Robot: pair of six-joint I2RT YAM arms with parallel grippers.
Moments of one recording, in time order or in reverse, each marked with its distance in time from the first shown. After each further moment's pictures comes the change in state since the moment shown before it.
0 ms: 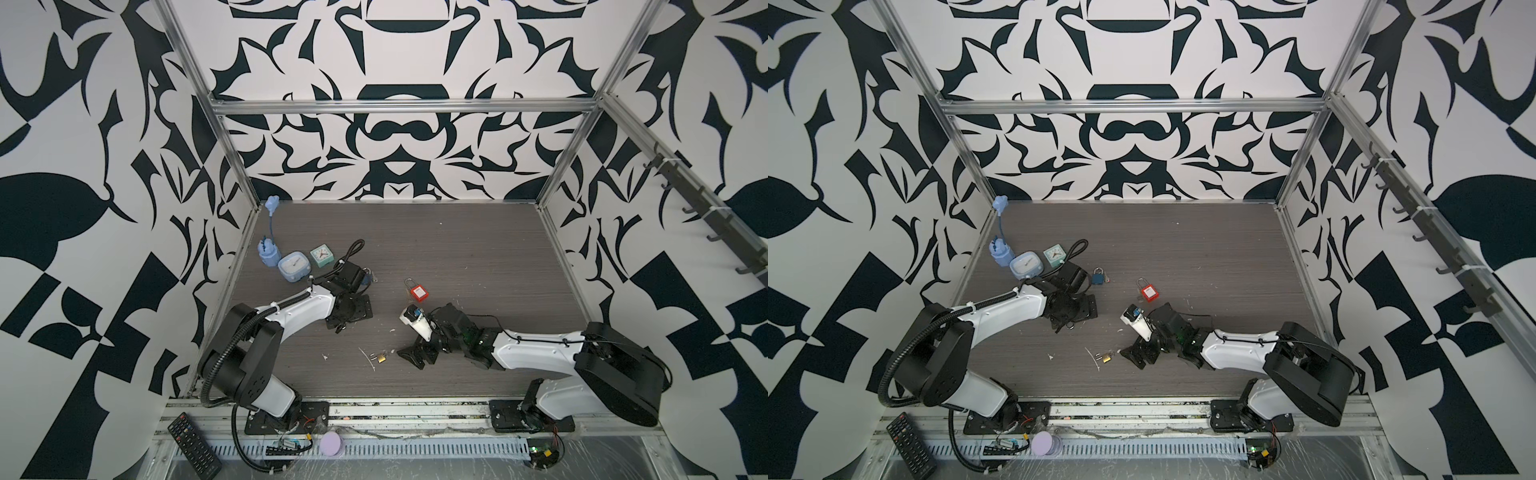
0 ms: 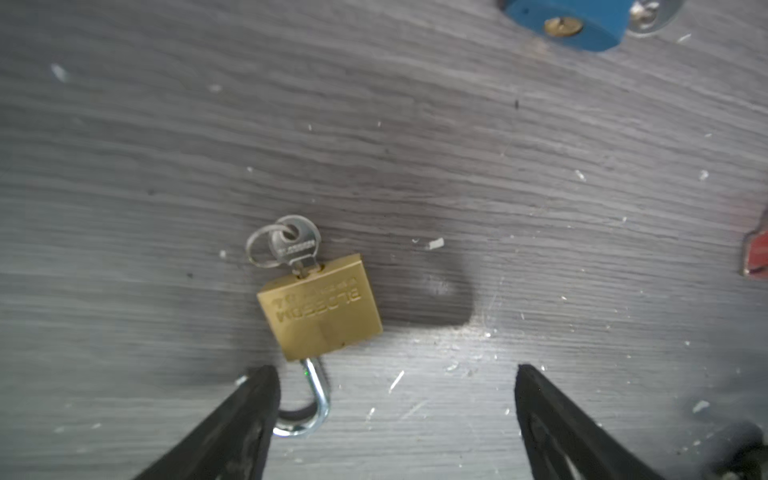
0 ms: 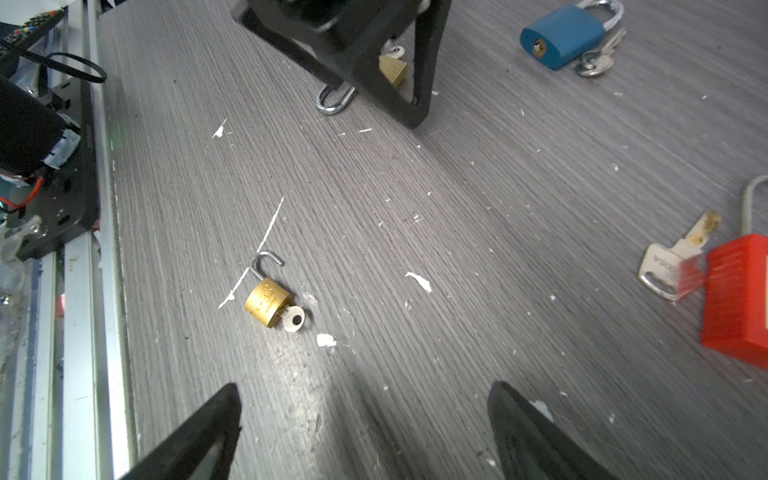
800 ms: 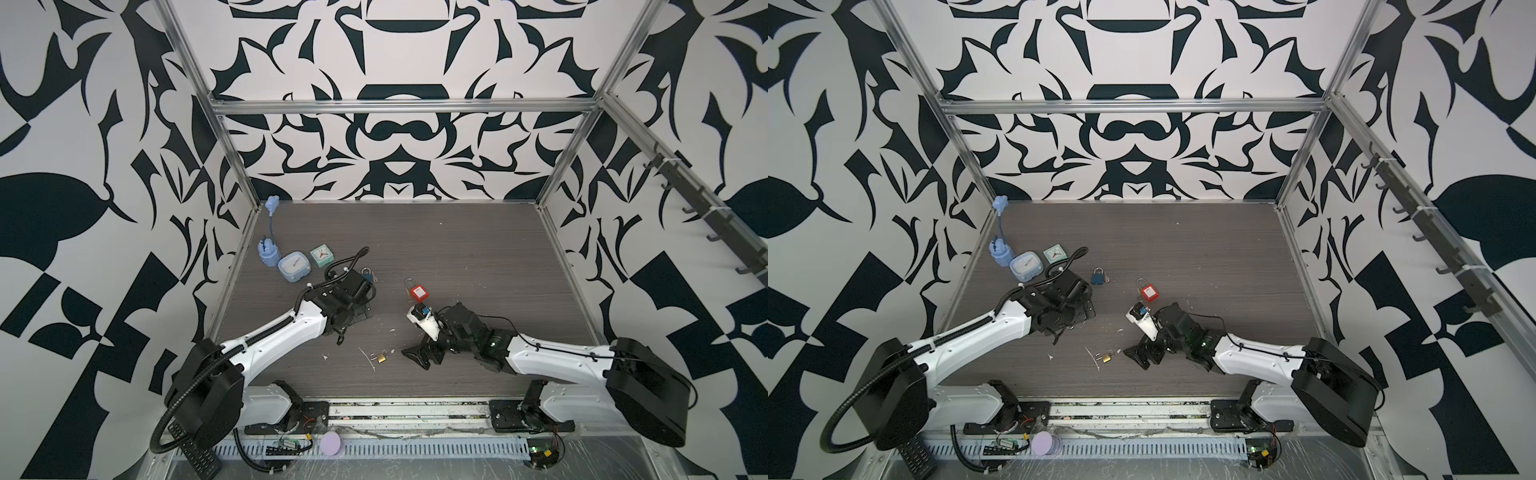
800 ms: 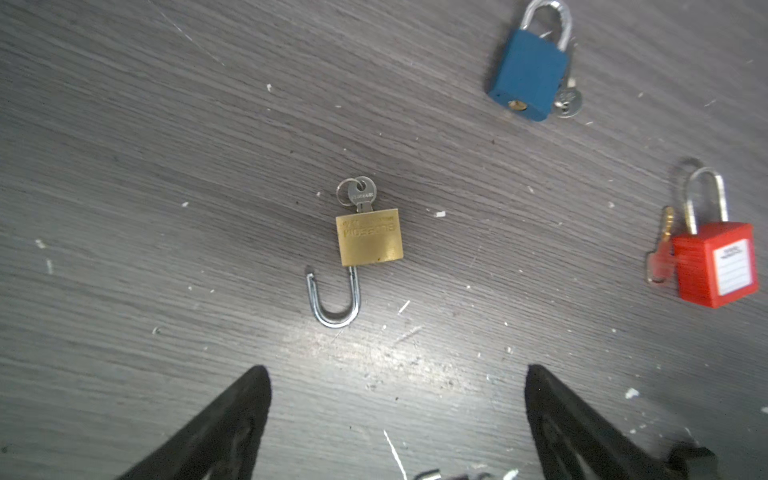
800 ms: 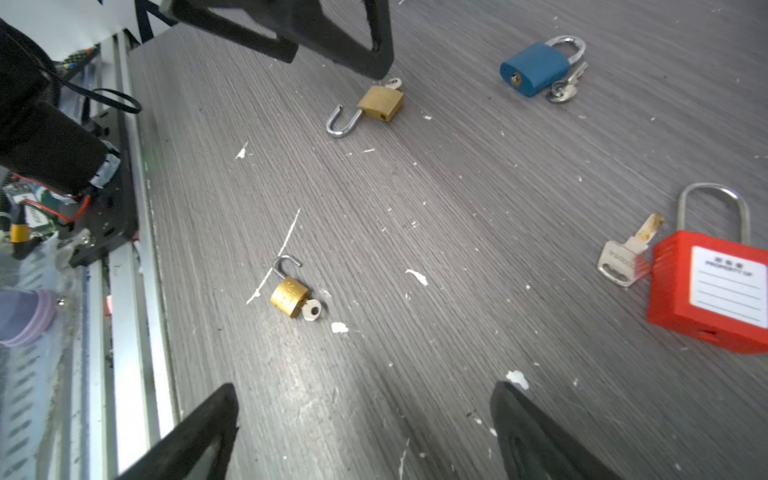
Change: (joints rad) left arm -0.126 -0.209 0.003 -0.150 -0.233 -0.240; right arm -0.013 -0.135 -0.021 -0.084 -0.005 0.013
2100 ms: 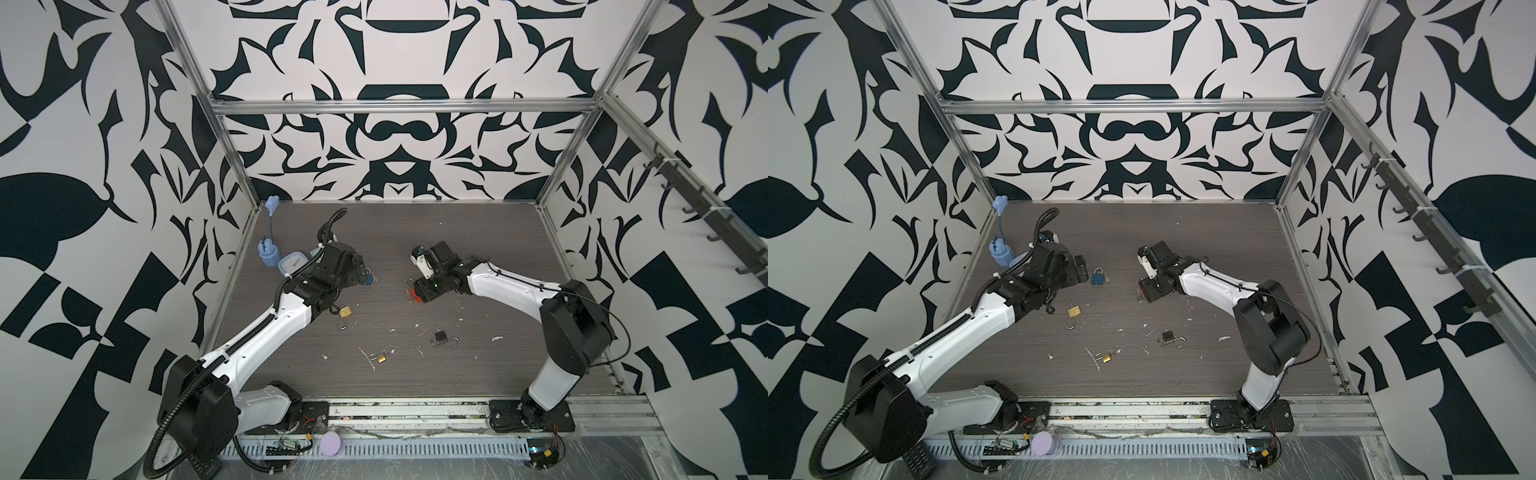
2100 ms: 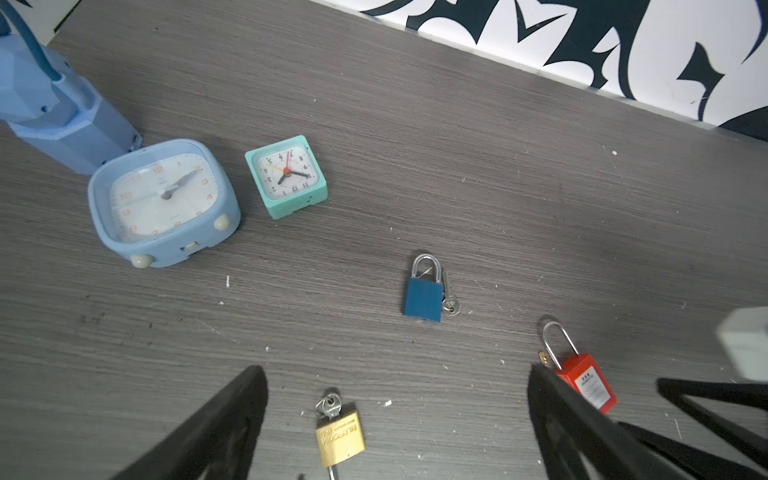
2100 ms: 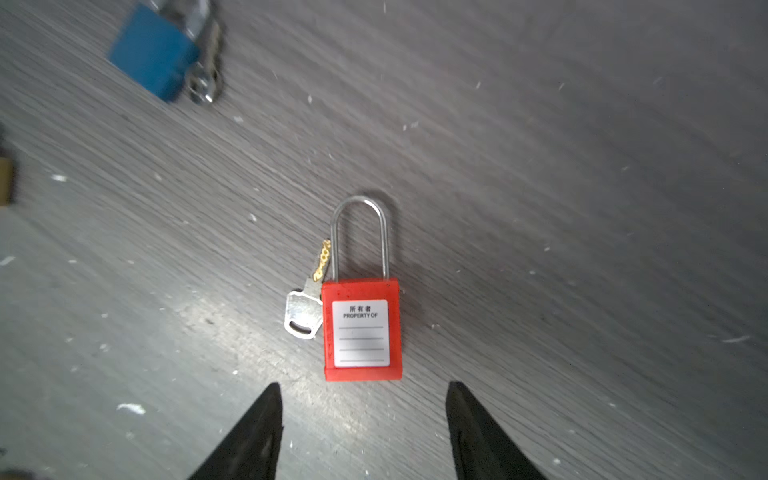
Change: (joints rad) left arm 0.119 -0.085 0.108 0.256 -0.129 0.367; right arm -0.285 0.422 0.713 -0.666 0.219 0.018
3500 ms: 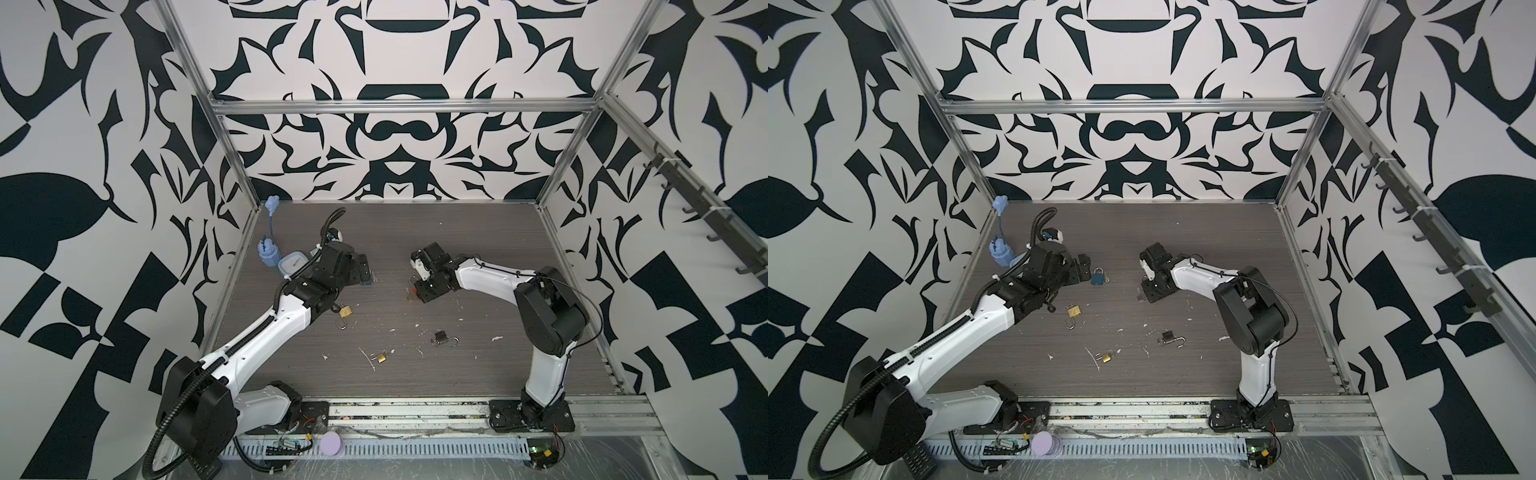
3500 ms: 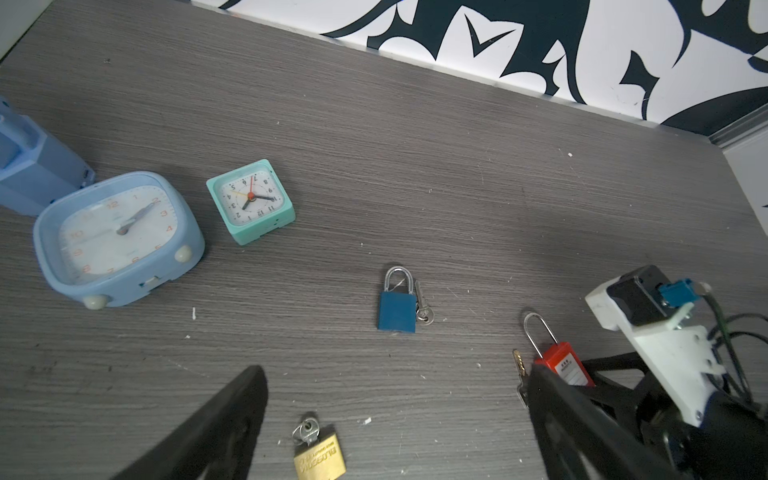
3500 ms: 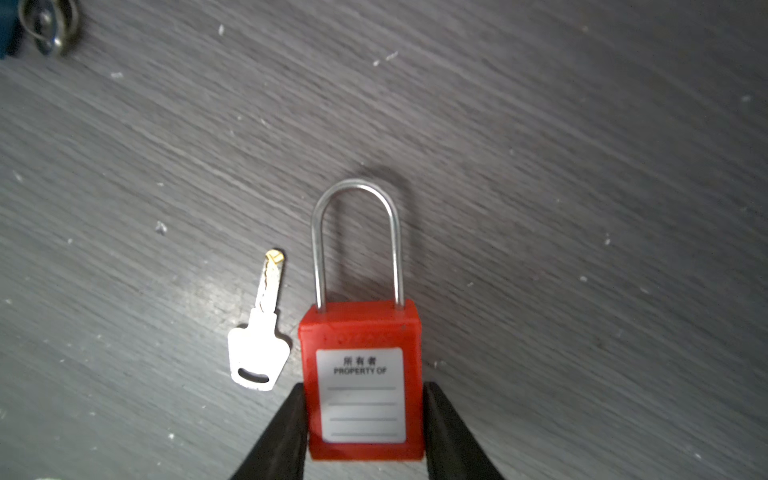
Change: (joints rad) left arm -0.001 -0.010 -0.021 0.108 0.058 0.078; right arm -0.023 0.206 0.061 -0.023 -0.007 0.039
